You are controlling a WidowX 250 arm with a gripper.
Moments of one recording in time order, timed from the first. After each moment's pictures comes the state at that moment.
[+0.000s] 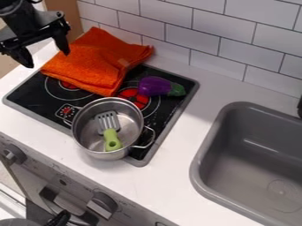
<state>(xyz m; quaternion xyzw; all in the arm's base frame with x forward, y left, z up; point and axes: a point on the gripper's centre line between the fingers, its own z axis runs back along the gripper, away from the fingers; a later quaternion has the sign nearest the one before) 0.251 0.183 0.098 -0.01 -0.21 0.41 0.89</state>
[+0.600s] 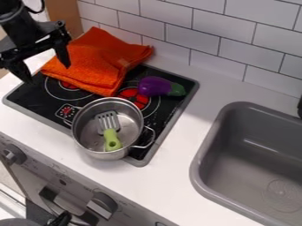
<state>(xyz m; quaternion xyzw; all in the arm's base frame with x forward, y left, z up) 0.232 0.146 0.099 -0.02 -0.14 0.44 0.89</state>
